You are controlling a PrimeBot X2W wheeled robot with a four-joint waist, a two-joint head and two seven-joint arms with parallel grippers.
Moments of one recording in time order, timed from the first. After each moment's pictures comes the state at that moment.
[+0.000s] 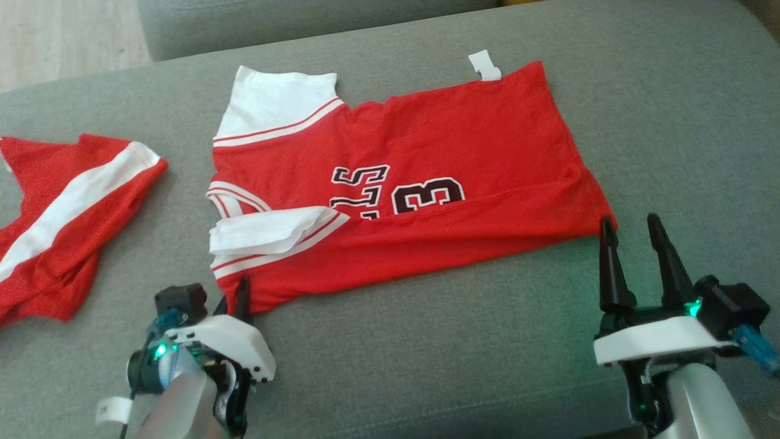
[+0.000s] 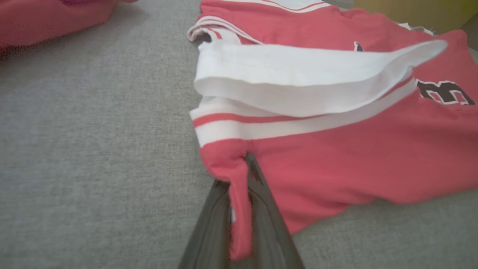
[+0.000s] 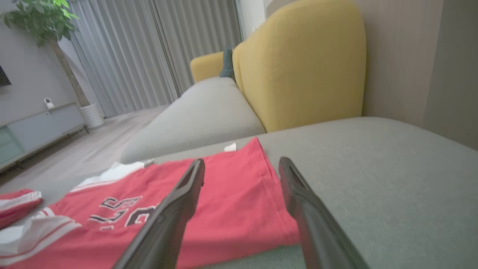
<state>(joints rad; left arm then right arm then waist) -0.33 0.06 -0.25 0.86 -0.36 0.00 -0.25 -0.08 -0.05 0.03 0.23 0.22 0.13 -0.25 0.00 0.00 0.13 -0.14</state>
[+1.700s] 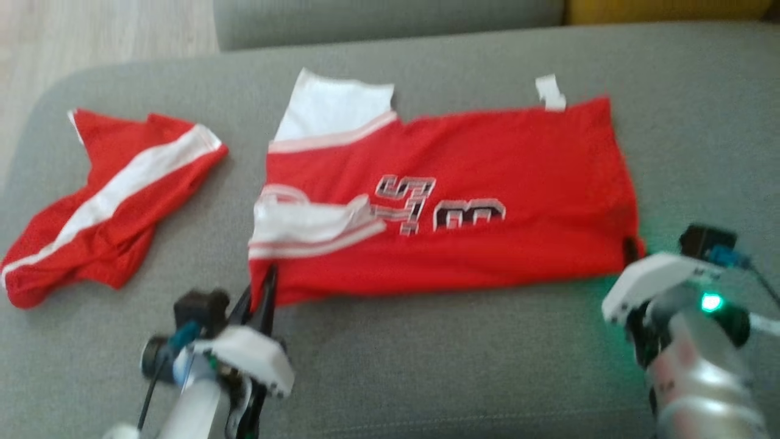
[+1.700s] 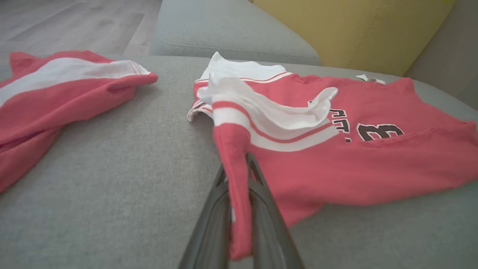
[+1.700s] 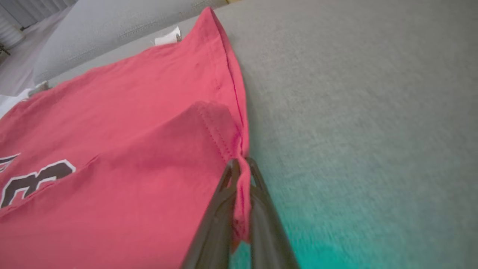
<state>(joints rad) -0.21 0.05 -0.26 0.54 -0.24 -0.06 -0.25 -0.56 -0.05 -0.29 1.07 0.03 0.13 -0.06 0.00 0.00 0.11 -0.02</state>
